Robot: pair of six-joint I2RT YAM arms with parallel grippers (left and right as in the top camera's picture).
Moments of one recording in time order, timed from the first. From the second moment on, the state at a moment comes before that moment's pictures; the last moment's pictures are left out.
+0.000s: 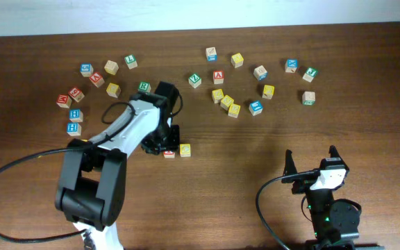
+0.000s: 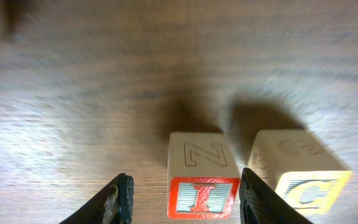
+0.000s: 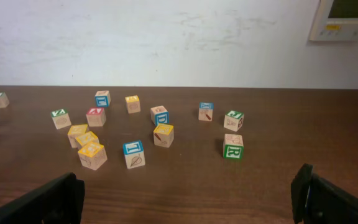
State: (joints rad) left arm -0.35 1.97 1.36 -1.01 0.06 -0.37; right arm 0.04 0.02 0.01 -0.07 0.01 0.02
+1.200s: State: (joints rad) left arm -0.13 2.00 1.92 -1.30 -0.05 -0.35; right arm 0.04 0.02 0.01 -0.07 0.01 0.02
